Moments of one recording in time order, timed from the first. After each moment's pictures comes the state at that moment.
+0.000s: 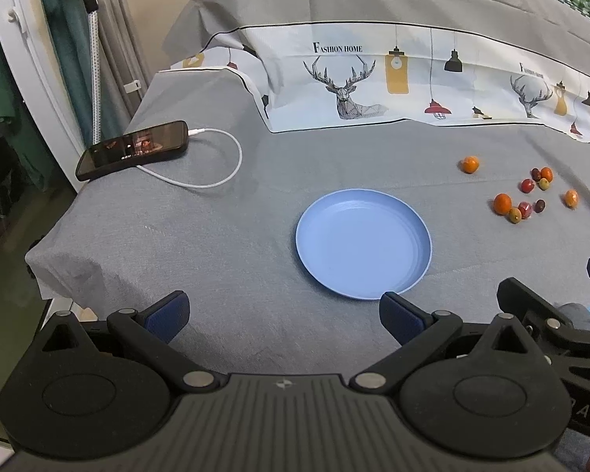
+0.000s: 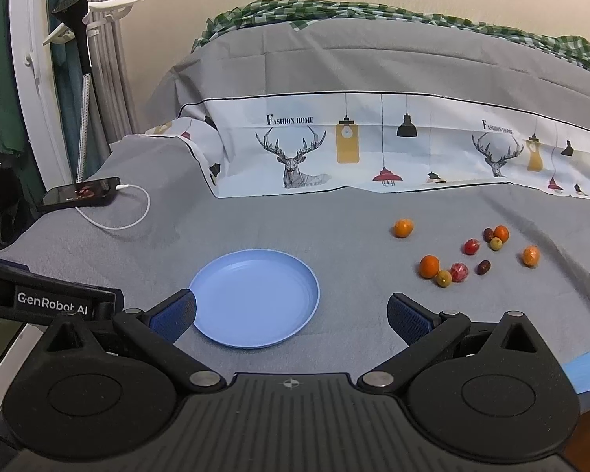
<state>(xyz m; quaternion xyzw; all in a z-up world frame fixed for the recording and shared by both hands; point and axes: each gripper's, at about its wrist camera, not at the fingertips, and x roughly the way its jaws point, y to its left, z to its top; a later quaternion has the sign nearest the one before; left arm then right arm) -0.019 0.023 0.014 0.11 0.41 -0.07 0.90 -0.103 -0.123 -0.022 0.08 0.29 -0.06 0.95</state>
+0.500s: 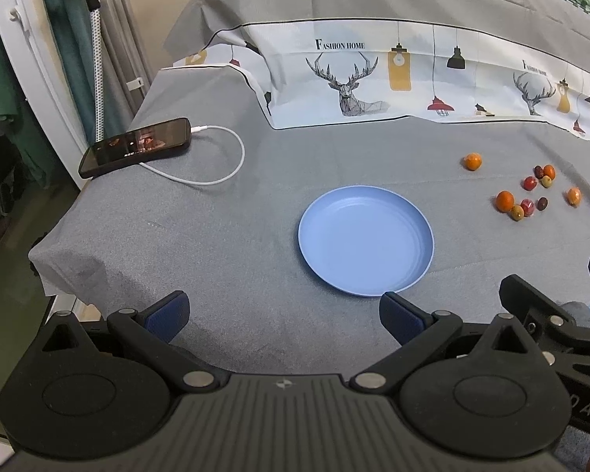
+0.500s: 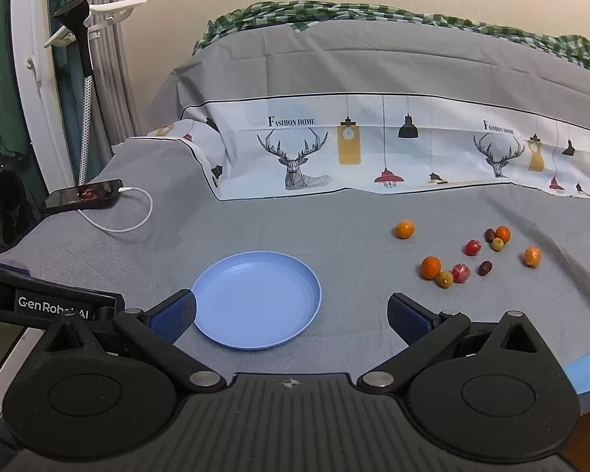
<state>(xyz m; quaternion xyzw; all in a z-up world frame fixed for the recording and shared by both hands) -0.021 0.021 0.014 0.11 0.41 -0.06 0.90 -0.103 -0.125 -0.021 0.09 0.29 -0.06 0.95</state>
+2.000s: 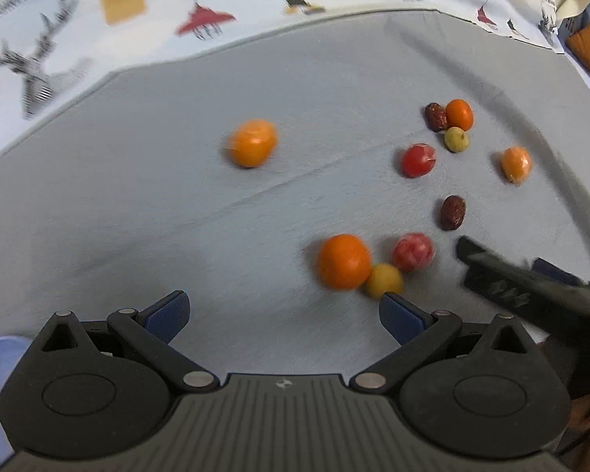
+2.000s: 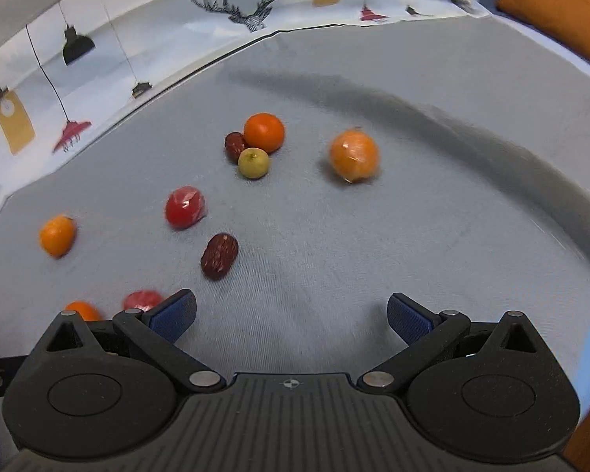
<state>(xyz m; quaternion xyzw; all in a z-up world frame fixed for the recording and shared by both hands) 0.199 -0.338 -0.164 0.17 0.53 -0.28 0.78 0.064 -0.456 -0.226 0.22 0.40 -0.33 0.82</state>
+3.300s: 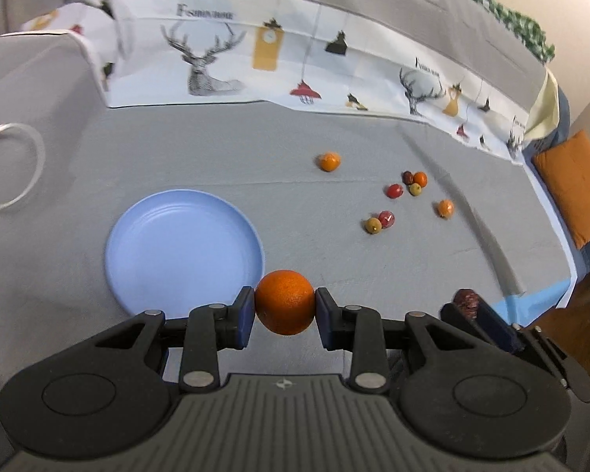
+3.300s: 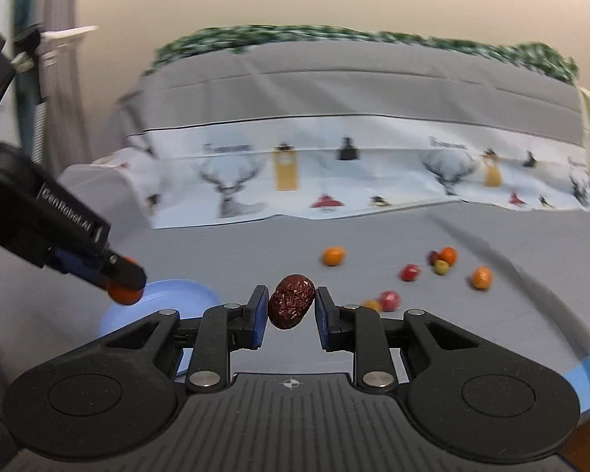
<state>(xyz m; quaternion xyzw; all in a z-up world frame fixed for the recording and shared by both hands) 0.047 -0.062 0.004 -0.01 0.48 -0.26 0.84 -0.107 -0.204 -0.041 0.06 0.24 -0.09 0.96</state>
